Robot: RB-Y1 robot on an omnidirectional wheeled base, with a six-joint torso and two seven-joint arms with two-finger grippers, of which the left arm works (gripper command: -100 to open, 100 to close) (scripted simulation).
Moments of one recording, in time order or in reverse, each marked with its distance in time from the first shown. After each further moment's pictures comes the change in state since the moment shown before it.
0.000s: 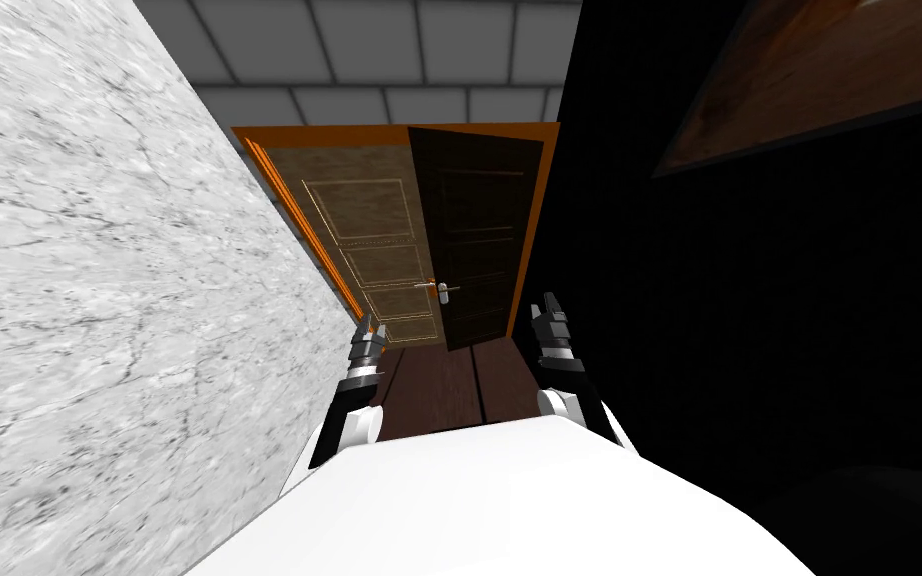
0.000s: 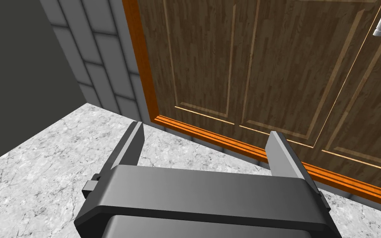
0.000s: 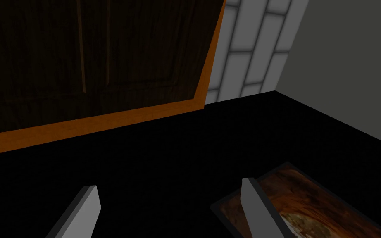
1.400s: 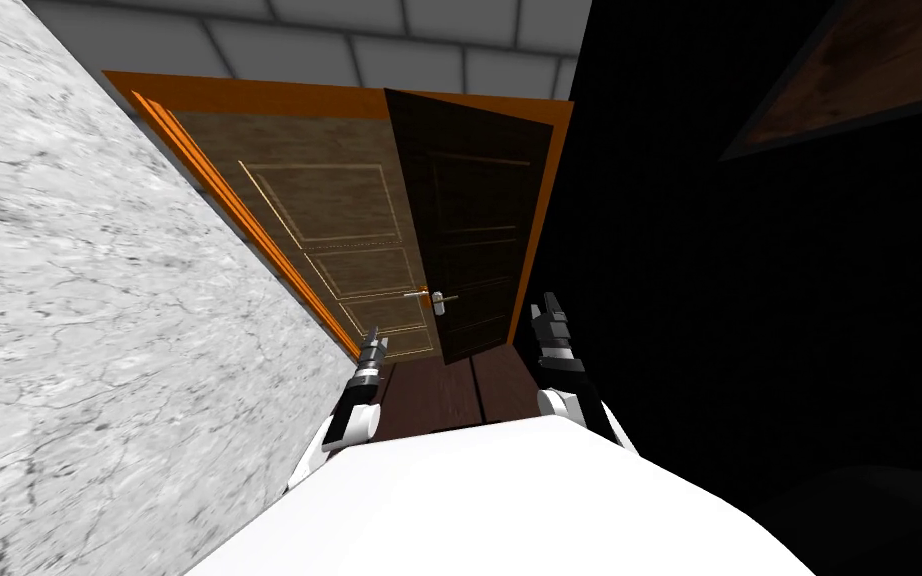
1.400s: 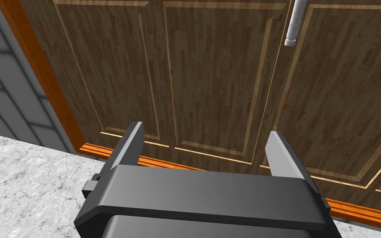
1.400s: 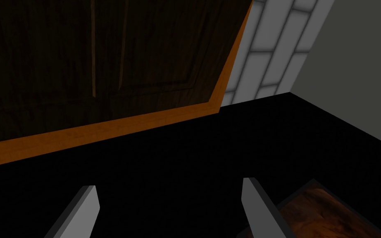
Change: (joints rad) arm -0.119 0.088 0.058 0.318 0.037 0.019 0.048
